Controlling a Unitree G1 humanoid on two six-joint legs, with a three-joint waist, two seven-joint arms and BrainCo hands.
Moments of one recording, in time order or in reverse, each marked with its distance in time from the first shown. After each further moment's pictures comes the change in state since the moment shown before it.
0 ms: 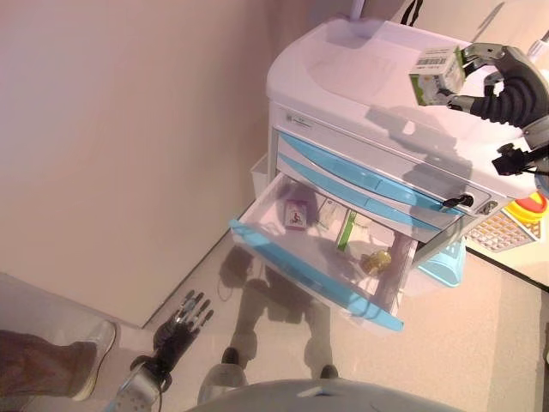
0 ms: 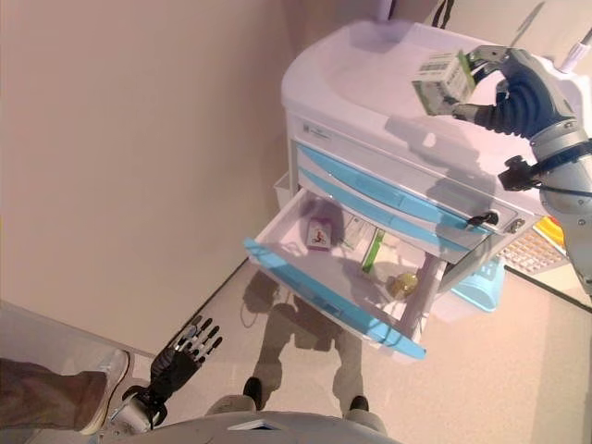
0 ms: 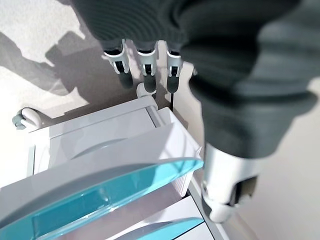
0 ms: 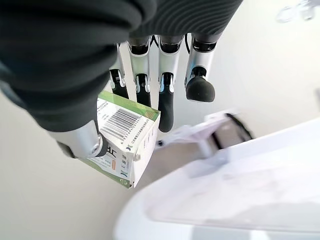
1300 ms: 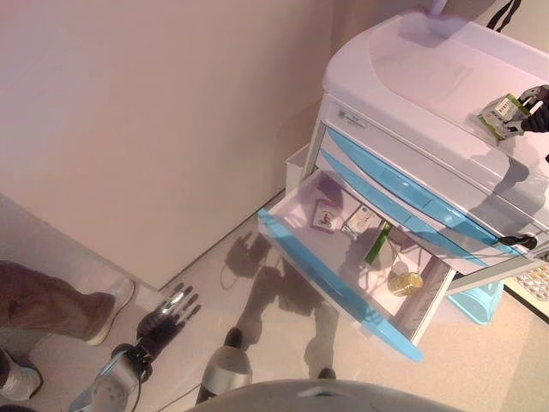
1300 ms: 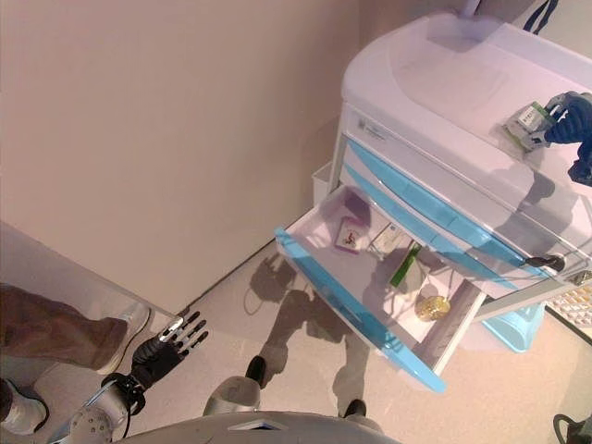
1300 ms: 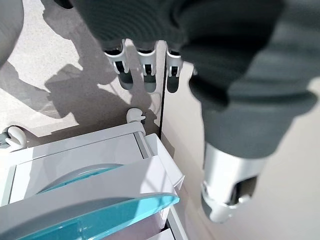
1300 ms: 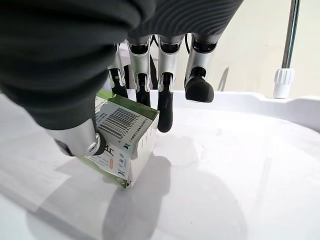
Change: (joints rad) left arm -0.026 0.123 -0.002 -0.055 -0.034 0.080 0.027; right arm -0.534 -0.084 0.590 0.871 -0.255 0.006 0.191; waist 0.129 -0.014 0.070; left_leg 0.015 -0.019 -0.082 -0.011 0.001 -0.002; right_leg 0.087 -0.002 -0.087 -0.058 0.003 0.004
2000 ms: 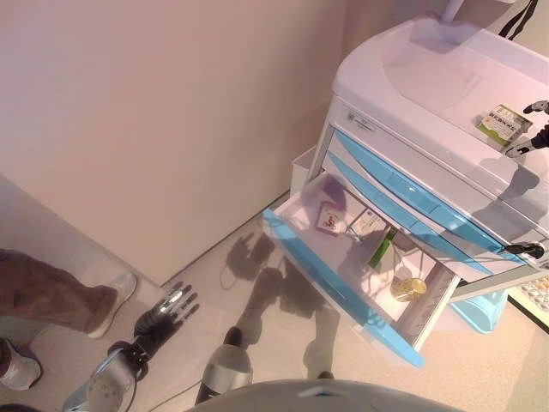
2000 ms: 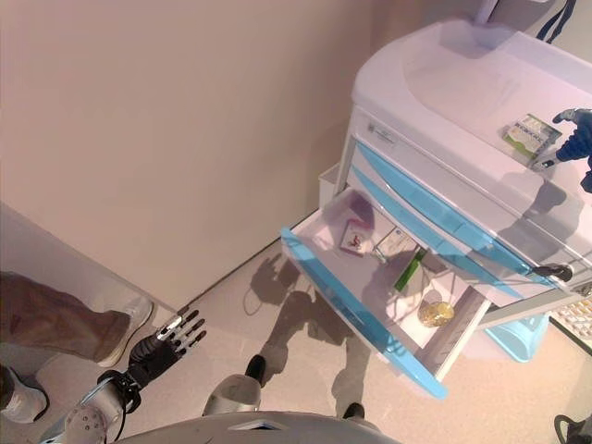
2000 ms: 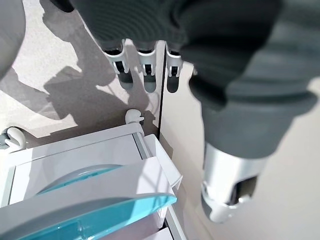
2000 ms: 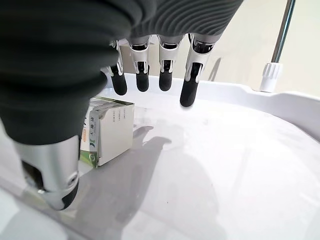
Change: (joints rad) left arm 0.002 0.033 -0.003 -0.028 -0.001 0.022 0.000; right arm 0.003 0.000 0.009 0.062 -0.048 0.012 0.049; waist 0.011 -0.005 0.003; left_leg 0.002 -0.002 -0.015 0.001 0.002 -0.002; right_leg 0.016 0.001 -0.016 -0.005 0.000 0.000
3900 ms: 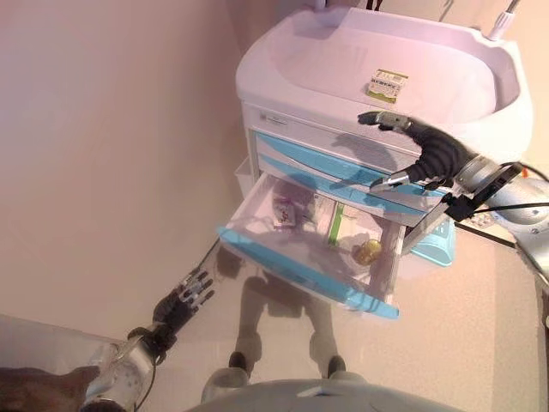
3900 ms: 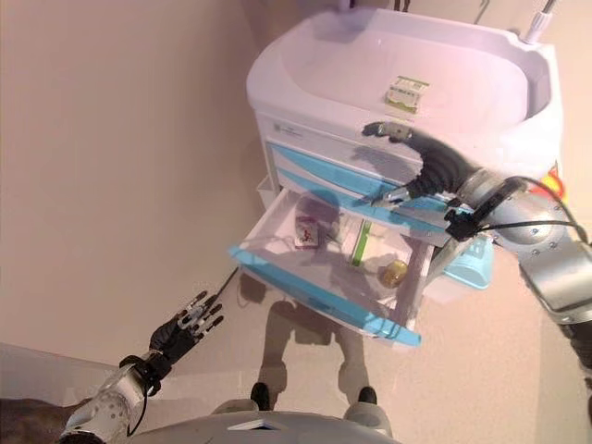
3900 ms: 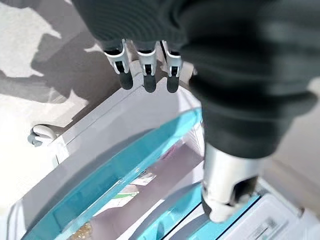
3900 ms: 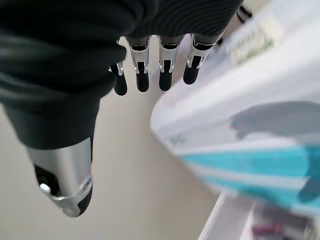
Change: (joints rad) left arm -0.075 -0.079 -0.023 -0.018 0.184 -0.076 -0.030; right arm 0.664 0.203 -0.494 -1.194 0.557 0.026 0.088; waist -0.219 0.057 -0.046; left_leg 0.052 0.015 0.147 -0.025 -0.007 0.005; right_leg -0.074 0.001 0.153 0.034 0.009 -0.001
